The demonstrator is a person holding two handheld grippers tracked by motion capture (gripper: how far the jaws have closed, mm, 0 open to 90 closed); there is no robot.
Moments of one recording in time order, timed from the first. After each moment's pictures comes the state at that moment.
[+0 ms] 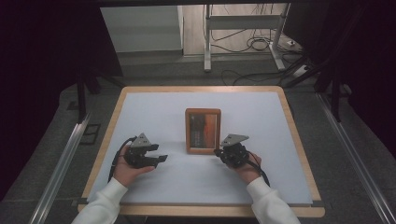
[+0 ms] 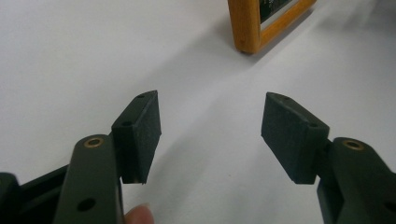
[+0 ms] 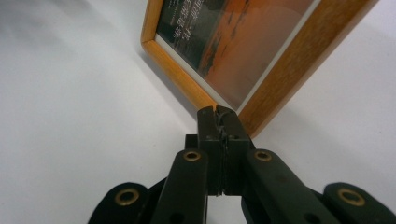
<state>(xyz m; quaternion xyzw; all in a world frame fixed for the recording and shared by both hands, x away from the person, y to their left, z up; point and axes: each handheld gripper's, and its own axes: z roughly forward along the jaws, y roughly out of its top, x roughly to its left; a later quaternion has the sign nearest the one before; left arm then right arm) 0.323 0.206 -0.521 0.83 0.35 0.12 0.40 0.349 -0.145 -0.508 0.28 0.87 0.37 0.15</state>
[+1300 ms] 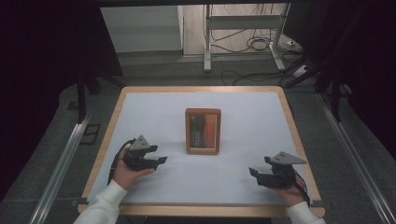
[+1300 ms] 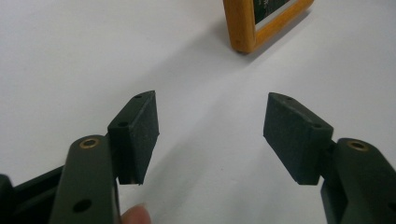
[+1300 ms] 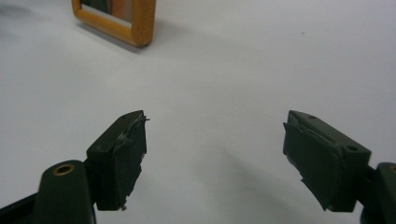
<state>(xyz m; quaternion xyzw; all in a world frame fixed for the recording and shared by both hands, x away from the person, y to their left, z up) 0.314 0.206 -0.520 0.83 0.36 0.13 0.41 0.290 -0.273 -0.510 0.40 0.80 0.41 0.19</state>
